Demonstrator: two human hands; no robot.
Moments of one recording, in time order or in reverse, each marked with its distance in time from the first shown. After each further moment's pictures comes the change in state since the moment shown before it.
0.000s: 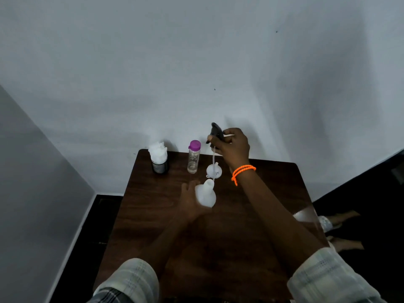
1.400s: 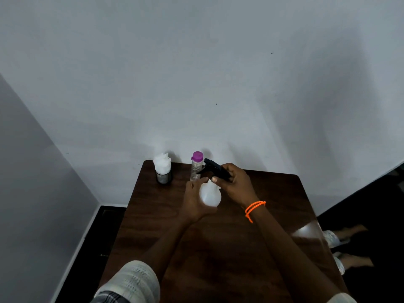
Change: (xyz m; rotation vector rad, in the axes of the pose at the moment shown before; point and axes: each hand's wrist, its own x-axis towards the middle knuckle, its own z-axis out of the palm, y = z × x) left_hand 0.016 0.006 -0.007 -0.140 0.074 0.120; right_hand -0.035 0.054 -0.037 -0.273 -0.312 -0.184
